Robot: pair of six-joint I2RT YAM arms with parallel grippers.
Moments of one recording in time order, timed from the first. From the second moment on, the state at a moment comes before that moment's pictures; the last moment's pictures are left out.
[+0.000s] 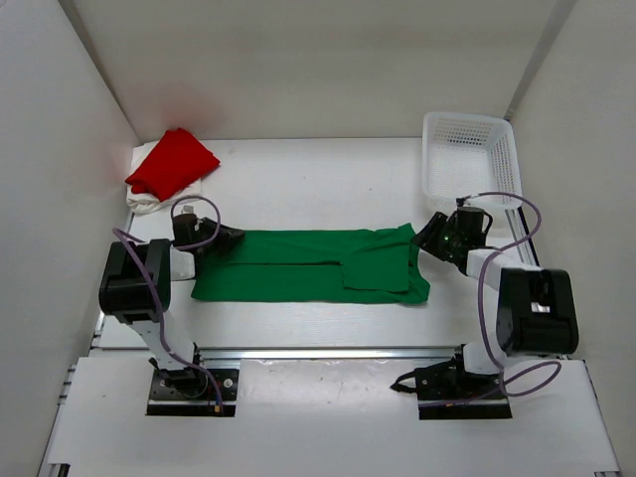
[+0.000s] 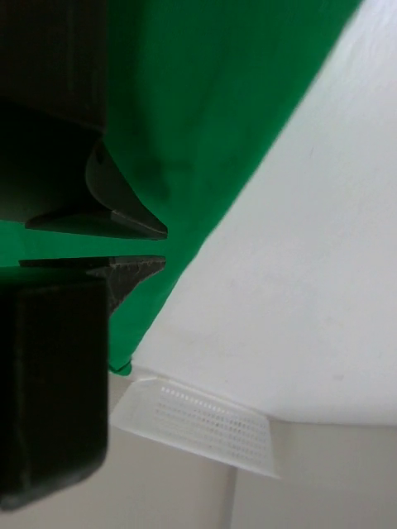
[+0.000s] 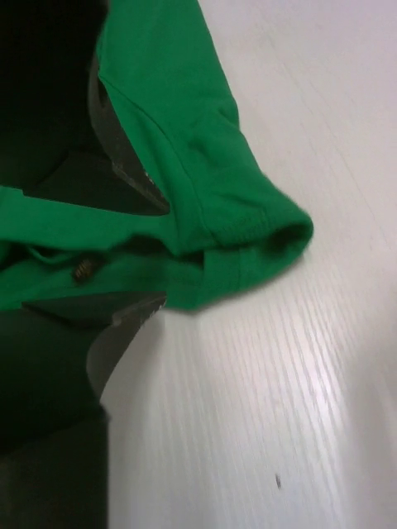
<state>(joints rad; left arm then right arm) 0.06 1.76 0.58 0.59 0.39 -1.06 -0.05 1.51 0.63 0.16 -0.29 0.54</state>
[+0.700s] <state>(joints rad) -0.43 1.21 0.40 0.38 0.34 -0.85 0.33 2.03 1.26 -0.07 -0.26 0.50</state>
